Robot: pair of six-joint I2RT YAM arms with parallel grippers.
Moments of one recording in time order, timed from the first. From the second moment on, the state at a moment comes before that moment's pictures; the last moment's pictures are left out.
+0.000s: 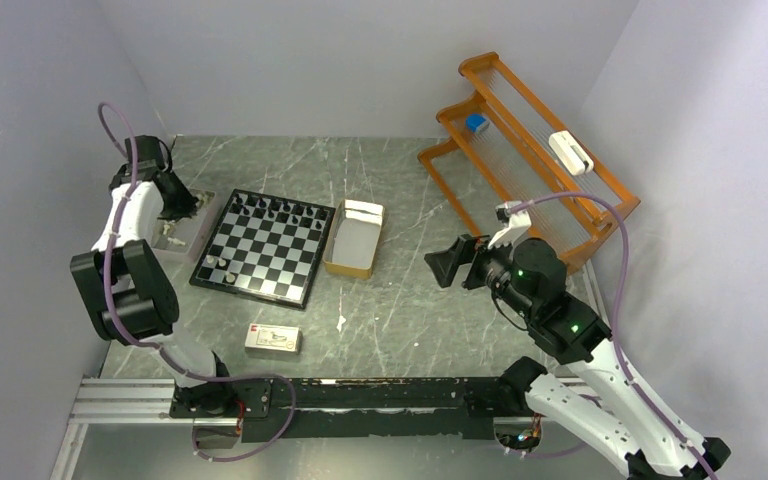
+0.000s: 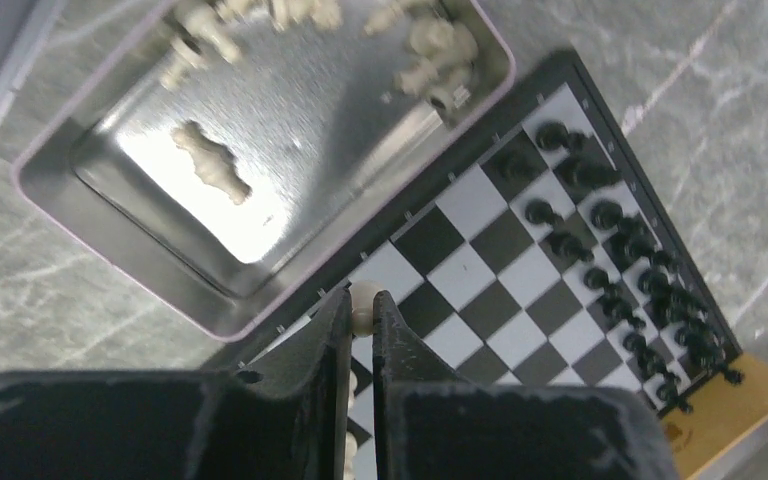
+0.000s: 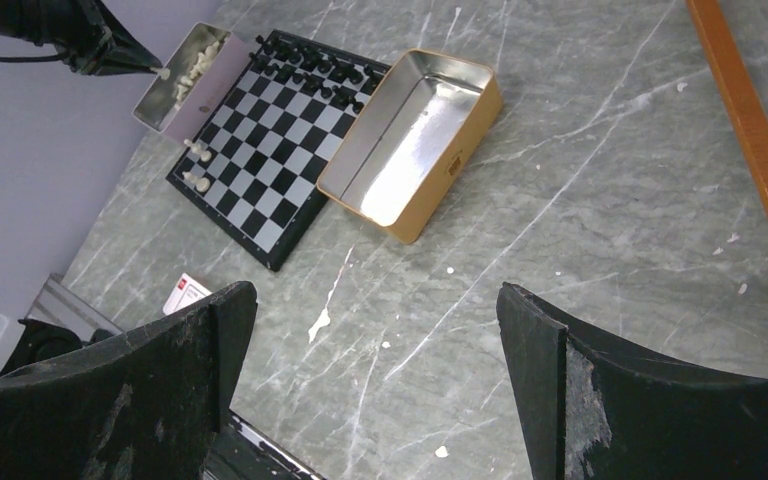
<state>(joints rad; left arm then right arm) 0.30 1.71 1.36 -0.62 -0.03 -0.40 0.66 0.62 0.79 -0.44 0.08 0.45</state>
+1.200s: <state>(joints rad) 0.03 1.57 1.02 -0.62 -0.09 -0.38 0.66 0.63 0.79 -0.44 0.06 0.47</state>
